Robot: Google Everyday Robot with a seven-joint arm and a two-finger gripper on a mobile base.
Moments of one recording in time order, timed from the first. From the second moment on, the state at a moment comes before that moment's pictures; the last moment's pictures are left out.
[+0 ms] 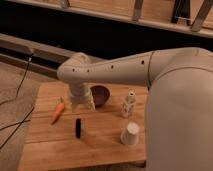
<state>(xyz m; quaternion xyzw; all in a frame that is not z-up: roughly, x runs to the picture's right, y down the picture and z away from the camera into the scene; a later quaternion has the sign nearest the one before) -0.107 0.104 0.703 -0.26 0.23 0.64 0.68</state>
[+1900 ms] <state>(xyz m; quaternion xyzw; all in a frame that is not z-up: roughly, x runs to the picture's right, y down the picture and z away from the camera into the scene) -0.107 0.104 0.703 -0.26 0.23 0.64 0.68</state>
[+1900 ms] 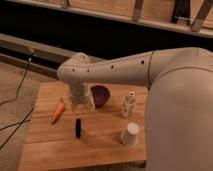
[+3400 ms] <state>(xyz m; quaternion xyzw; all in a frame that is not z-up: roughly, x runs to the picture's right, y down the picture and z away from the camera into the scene) 0.022 0.122 0.652 -0.18 0.25 0.74 0.60</state>
